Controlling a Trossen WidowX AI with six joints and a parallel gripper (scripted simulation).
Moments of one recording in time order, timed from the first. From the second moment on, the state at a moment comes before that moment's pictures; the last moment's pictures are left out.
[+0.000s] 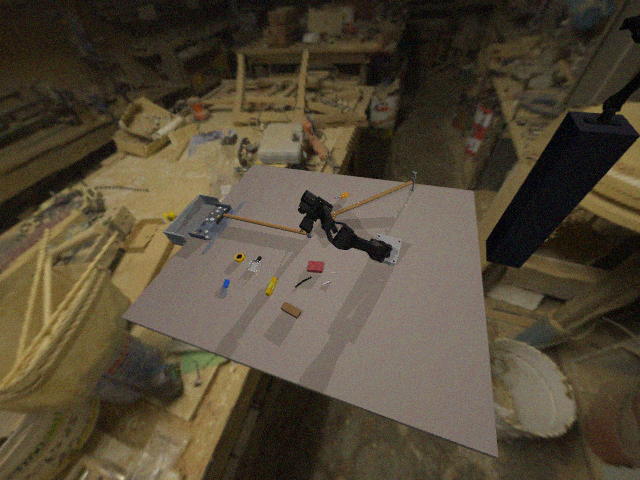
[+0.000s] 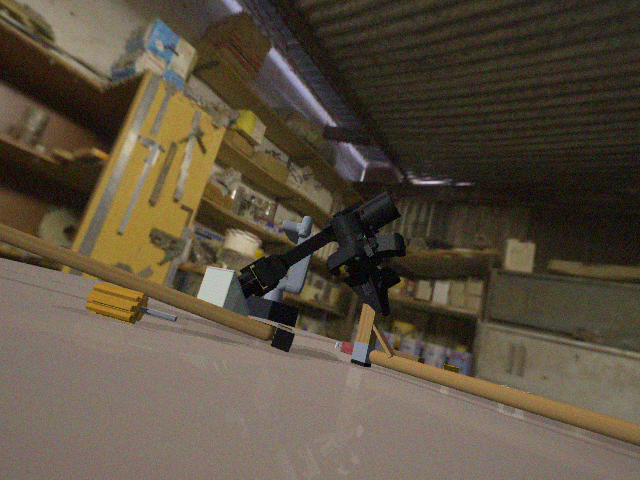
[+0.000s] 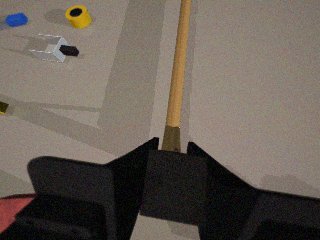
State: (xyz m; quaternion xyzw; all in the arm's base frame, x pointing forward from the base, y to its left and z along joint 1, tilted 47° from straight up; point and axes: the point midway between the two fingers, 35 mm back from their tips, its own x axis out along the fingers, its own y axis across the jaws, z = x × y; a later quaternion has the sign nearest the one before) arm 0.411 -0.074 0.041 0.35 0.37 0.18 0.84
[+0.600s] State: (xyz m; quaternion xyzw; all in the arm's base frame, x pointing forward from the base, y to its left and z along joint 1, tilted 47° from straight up) arm 0.434 -0.076 0.043 0.35 0.37 0.18 0.84
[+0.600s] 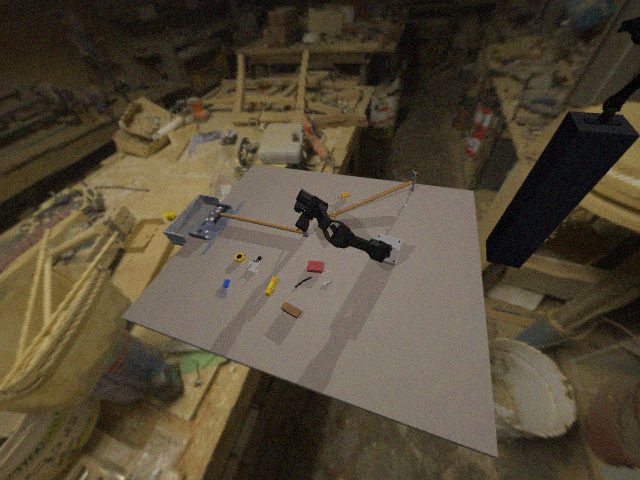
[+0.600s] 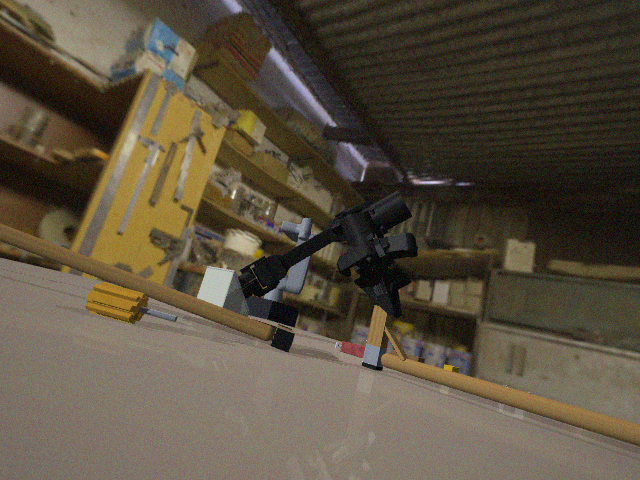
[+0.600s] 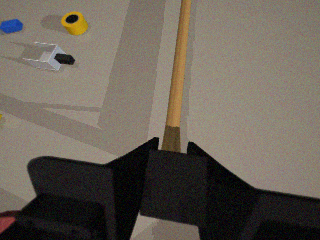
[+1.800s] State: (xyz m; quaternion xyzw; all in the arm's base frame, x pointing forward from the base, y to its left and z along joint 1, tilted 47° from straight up) arm 0.483 -0.078 0.048 0.35 0.37 0.18 0.84
